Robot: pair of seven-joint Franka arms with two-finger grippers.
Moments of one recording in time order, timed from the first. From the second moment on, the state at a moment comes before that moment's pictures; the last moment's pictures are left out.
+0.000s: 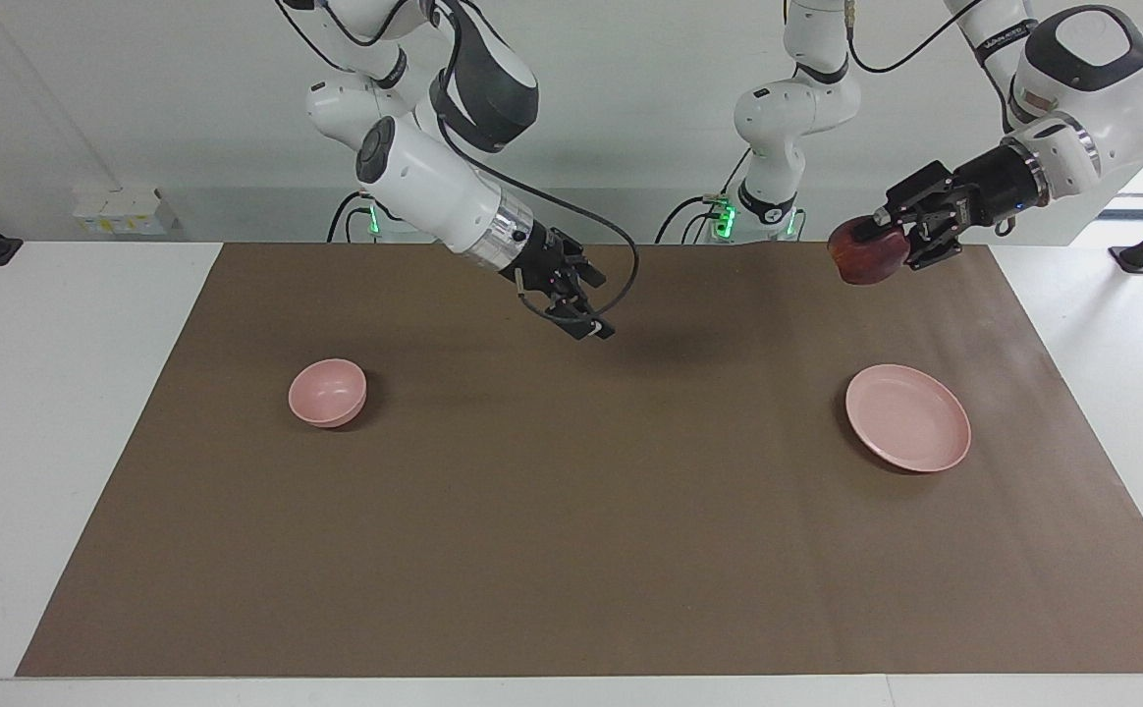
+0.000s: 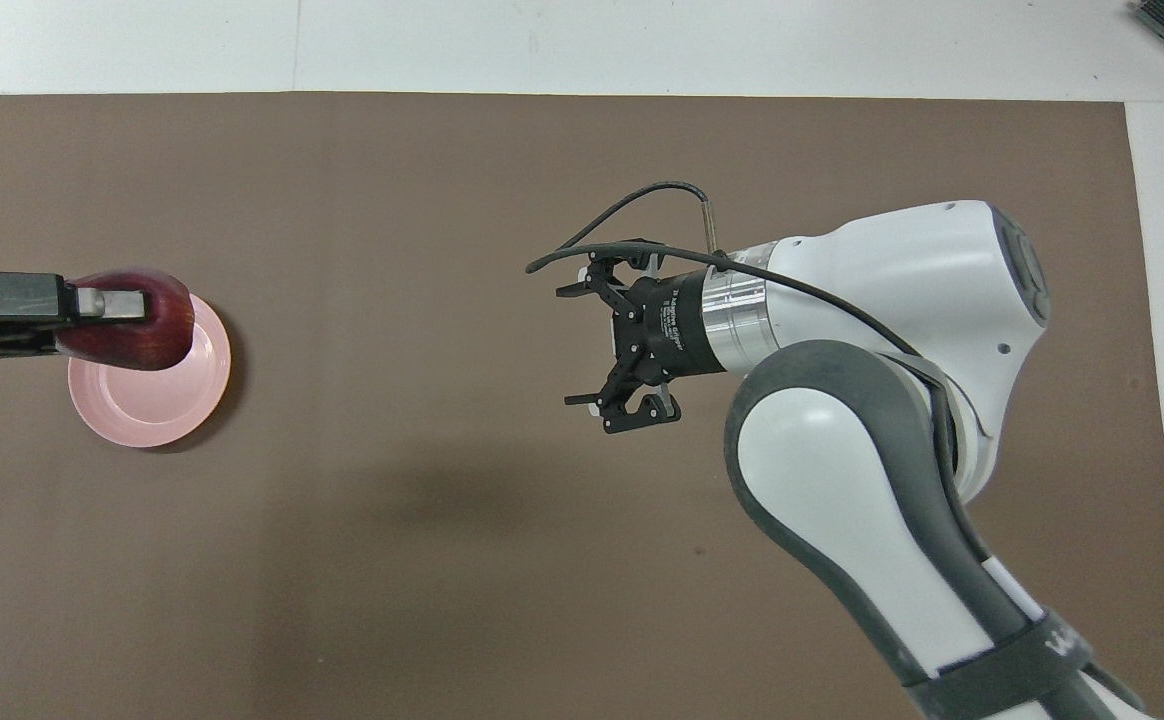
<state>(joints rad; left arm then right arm) 0.27 -0.13 -0.11 -1.88 -1.03 1.63 0.26 0.32 0.15 0.11 -1.77 0.82 2.13 1.53</state>
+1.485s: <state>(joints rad) -0.27 -0.09 -0.12 -2.11 -1.31 2.22 0.27 0.32 0.15 0.11 -1.77 0.82 2.13 1.53</state>
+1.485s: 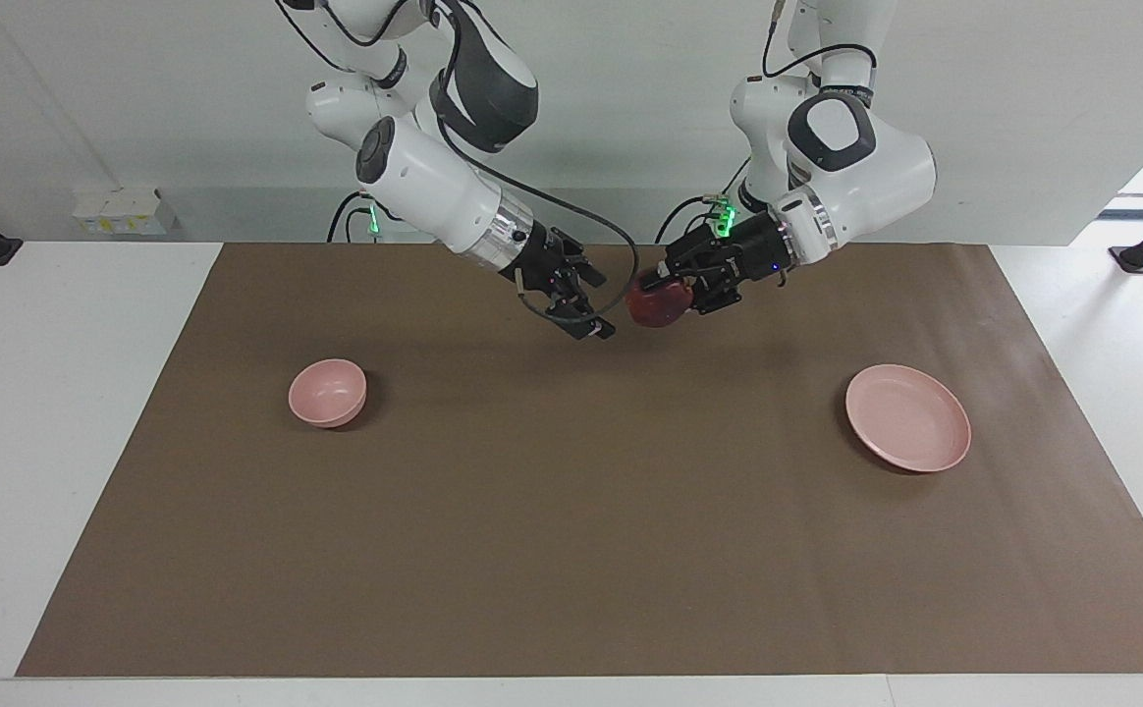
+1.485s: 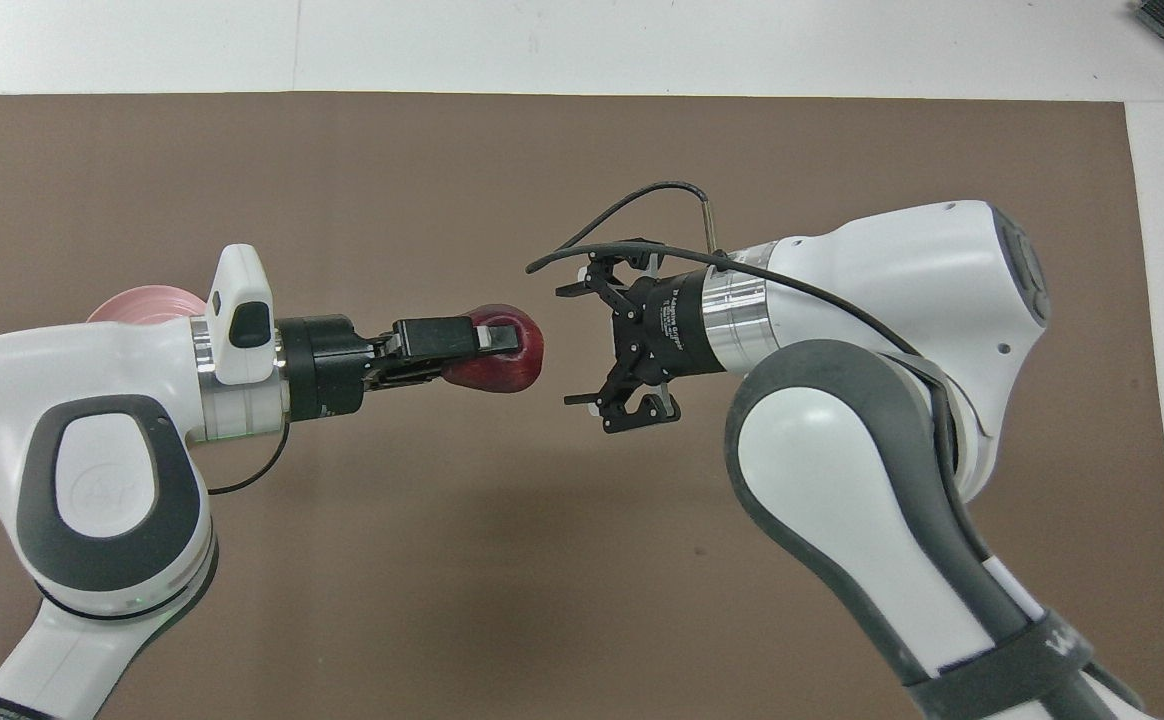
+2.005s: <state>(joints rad) -0.35 -0.08 -0.12 -2.11 -1.34 2.31 0.27 0.33 0.15 0.11 -1.78 0.82 2.13 1.53</state>
